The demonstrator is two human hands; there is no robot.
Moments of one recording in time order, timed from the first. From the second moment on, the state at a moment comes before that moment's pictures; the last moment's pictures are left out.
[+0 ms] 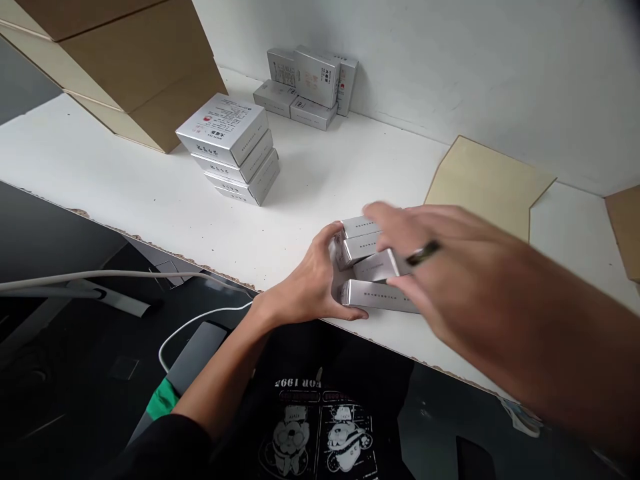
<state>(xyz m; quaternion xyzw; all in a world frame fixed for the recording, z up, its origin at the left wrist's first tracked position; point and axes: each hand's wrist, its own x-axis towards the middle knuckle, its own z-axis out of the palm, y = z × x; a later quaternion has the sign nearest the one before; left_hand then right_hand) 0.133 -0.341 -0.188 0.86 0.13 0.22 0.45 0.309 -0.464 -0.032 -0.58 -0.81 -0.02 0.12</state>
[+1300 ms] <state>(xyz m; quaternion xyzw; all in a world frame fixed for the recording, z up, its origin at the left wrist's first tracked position) 0.131 -0.339 -0.189 0.83 0.12 0.27 0.47 0.331 -0.452 -0.057 -0.56 -0.81 0.01 0.16</state>
